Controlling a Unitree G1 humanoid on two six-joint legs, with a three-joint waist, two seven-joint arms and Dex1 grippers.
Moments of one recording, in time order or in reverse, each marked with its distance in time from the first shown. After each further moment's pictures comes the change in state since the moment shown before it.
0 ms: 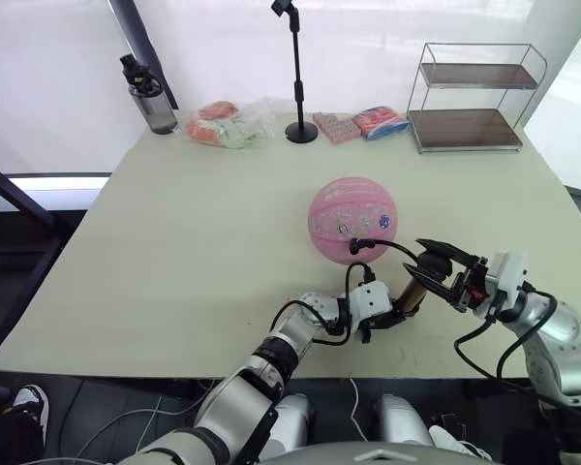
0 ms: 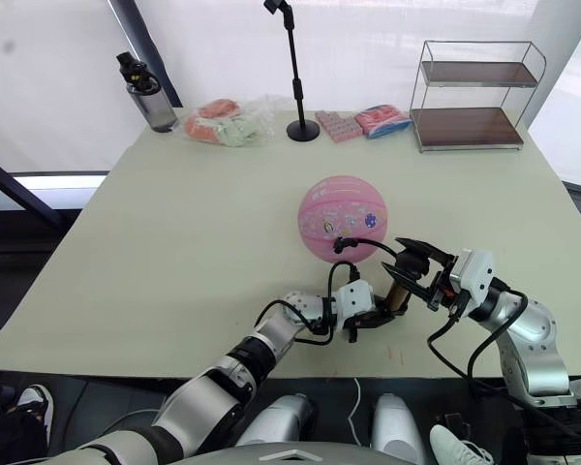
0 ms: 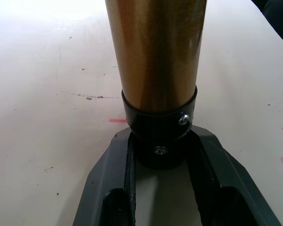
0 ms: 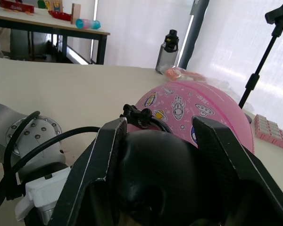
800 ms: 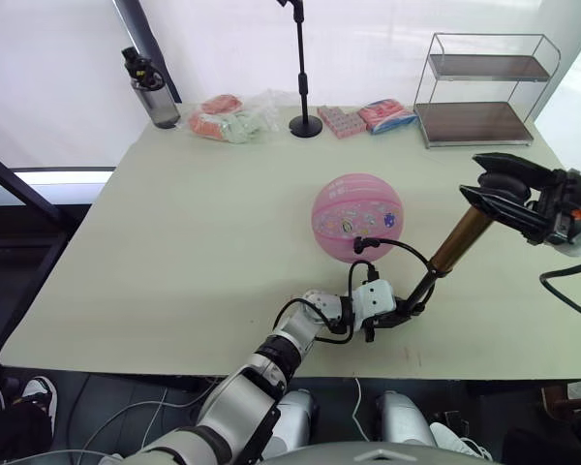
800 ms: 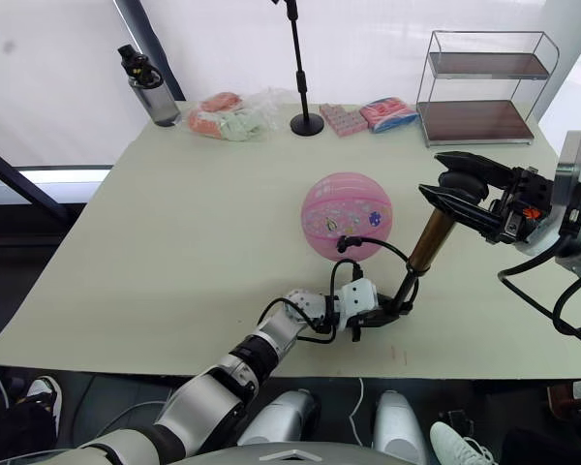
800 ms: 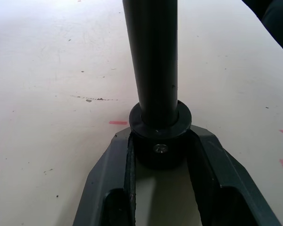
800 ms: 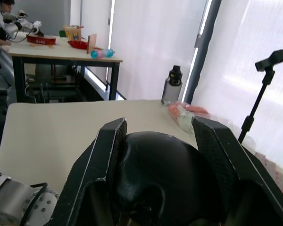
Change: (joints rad) left arm -0.009 -0.012 0.002 -0.003 -0.012 -0.010 -0.021; right arm -0.248 -0.319 -0.309 -0.281 0.487 0.598 -0.094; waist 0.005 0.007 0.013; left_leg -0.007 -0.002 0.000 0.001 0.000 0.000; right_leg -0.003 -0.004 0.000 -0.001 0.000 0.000
